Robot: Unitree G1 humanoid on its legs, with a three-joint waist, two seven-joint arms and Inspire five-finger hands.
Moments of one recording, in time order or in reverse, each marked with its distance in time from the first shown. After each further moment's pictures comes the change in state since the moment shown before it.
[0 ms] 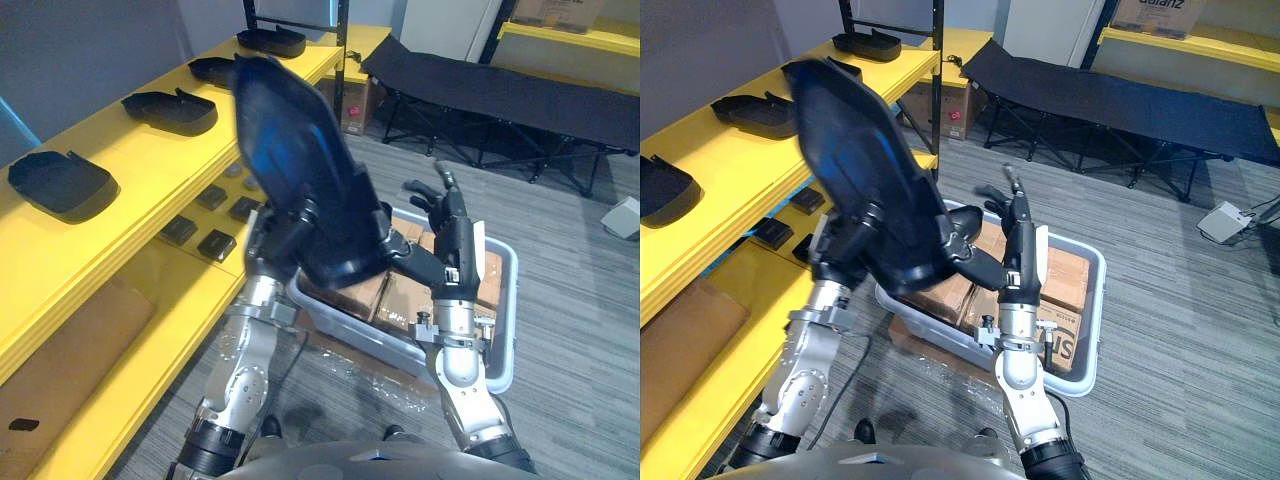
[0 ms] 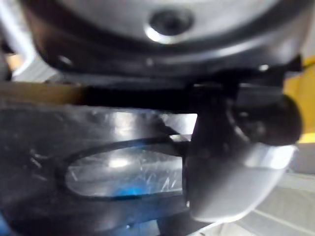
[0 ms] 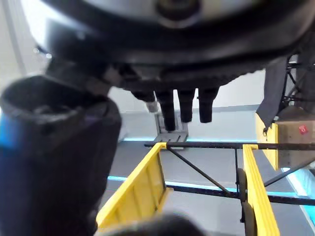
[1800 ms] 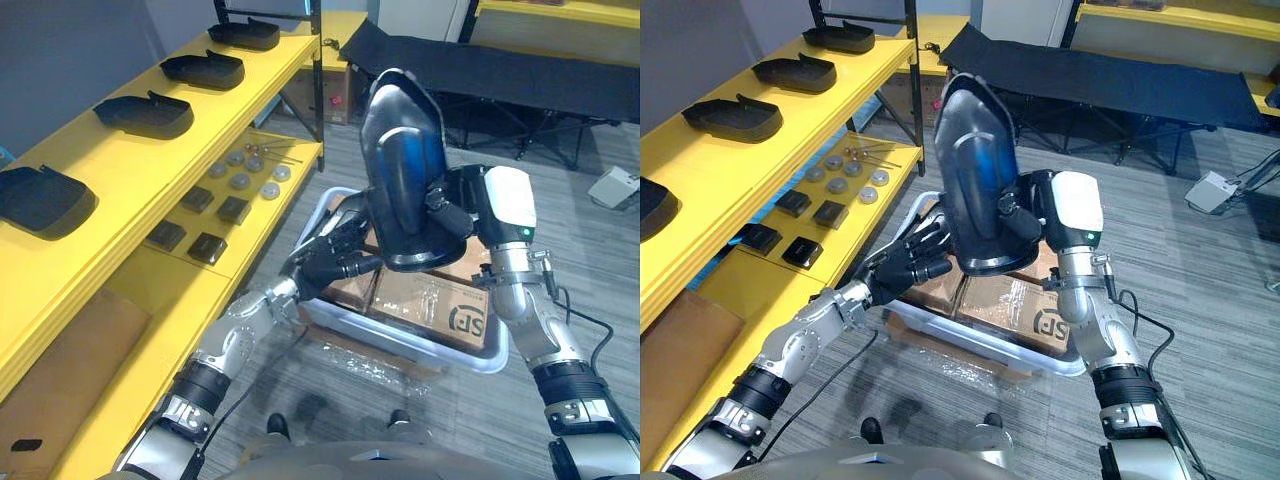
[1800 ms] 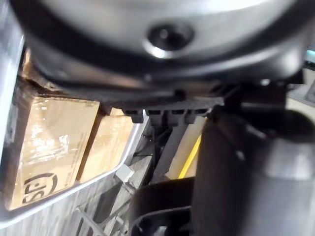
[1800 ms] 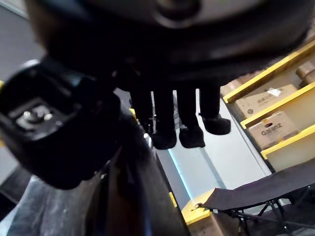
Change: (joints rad) left arm -0.314 0.196 -0.153 0.453 -0.140 0.515 -0.278; right arm -0.368 -0.389 -0.125 0.276 -0.801 0.301 -0.136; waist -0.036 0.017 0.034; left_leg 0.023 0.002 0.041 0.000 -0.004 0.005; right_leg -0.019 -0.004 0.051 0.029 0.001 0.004
